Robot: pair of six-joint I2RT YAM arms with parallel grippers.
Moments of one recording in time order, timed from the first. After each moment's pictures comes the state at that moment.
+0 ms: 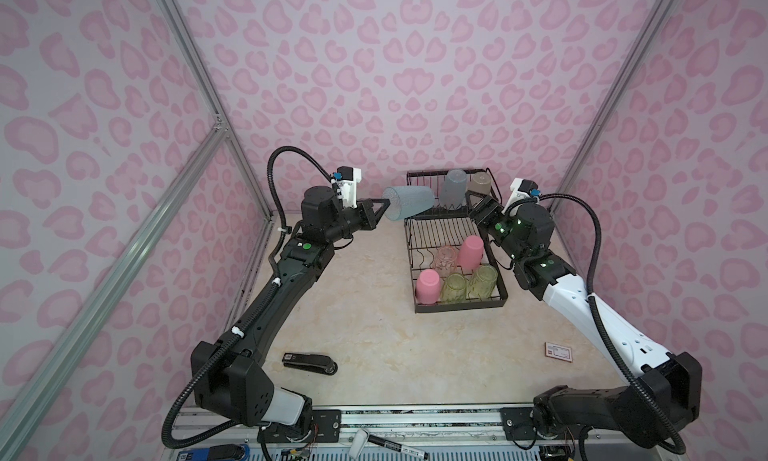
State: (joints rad) left arm -0.33 1.45 1.36 -0.01 0.53 -0.59; right arm 0.39 1.34 1.17 0.12 0.02 0.84
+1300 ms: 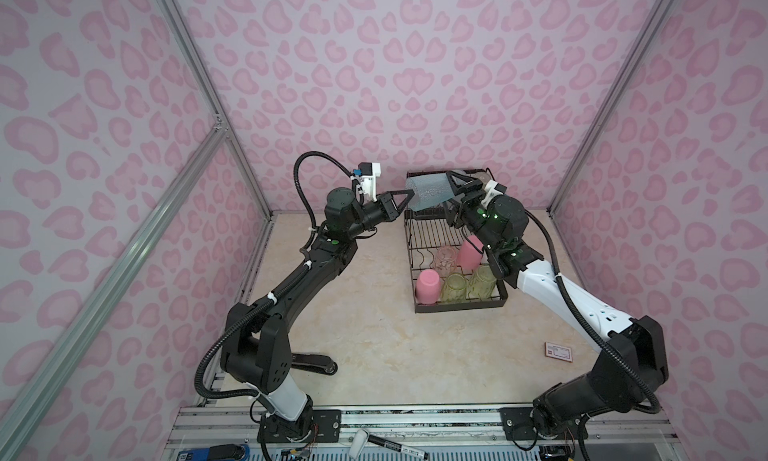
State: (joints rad) left arm -0.41 1.66 1.38 0.39 0.60 -0.81; right arm 0.47 1.51 1.28 0.34 -0.03 1.56
